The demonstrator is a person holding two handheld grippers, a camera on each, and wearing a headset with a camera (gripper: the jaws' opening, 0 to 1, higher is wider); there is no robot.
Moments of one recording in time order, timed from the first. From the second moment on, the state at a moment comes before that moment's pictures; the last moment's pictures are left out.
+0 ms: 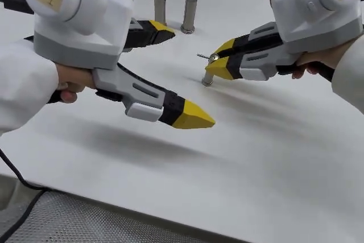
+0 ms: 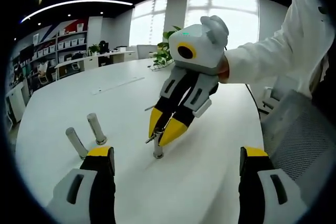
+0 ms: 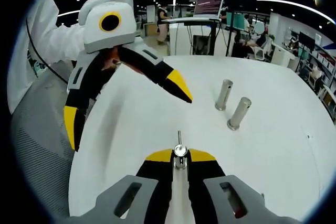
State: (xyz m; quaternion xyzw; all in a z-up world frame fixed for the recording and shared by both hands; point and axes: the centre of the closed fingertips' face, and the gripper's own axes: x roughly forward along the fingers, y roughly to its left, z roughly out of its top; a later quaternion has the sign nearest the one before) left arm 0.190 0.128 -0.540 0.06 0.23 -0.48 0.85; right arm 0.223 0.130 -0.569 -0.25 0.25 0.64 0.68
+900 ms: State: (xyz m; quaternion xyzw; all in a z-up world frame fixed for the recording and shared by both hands) left arm 0.185 0.125 -0.532 0.05 0.23 -0.47 0.85; right arm 0.222 0.123 -0.539 -0.22 0.22 0.63 0.71
